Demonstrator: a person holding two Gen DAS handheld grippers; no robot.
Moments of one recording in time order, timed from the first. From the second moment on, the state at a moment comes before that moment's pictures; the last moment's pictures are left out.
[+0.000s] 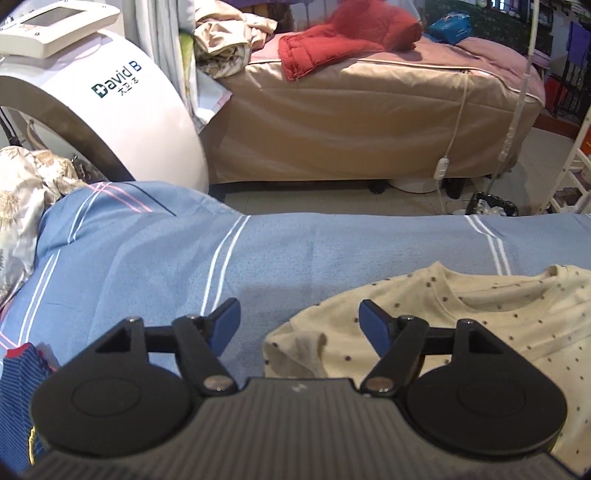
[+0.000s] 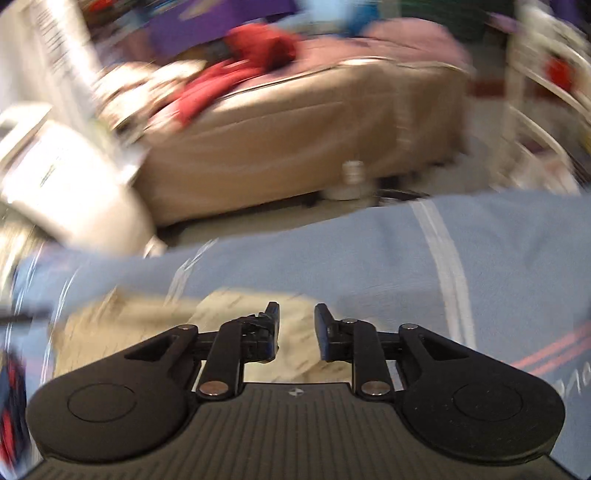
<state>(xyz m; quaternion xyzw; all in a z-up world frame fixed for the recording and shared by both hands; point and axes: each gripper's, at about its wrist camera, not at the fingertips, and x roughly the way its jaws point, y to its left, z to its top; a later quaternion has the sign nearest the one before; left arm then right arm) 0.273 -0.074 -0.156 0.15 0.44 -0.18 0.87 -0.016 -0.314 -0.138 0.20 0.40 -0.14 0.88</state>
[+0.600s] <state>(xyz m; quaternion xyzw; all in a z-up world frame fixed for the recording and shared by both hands) 0.269 -0.118 -0.222 0.22 0.42 -0.20 0.86 0.060 -0.287 -0.206 0.06 0.49 -0.11 0.86</state>
